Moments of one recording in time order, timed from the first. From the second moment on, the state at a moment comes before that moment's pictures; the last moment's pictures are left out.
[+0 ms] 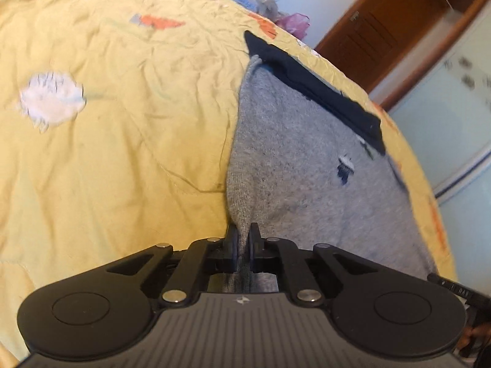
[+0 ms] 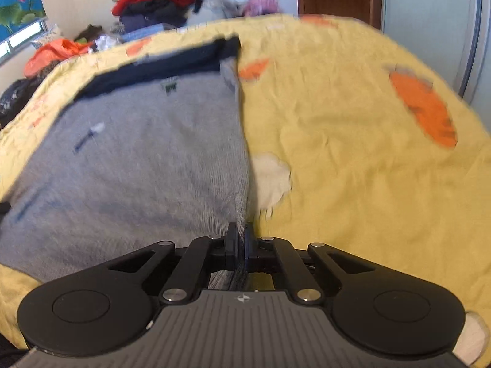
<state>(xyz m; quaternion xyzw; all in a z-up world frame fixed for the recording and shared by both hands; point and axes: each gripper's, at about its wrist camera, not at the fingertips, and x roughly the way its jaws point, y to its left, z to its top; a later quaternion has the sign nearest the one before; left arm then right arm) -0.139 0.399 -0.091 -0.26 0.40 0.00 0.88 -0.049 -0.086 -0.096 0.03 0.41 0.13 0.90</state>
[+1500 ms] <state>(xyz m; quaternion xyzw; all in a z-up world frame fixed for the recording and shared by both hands) -0.059 0.261 -0.071 -0.04 0.35 0.01 0.93 0.019 0.063 -0.086 -0.01 0.36 0.14 0.92</state>
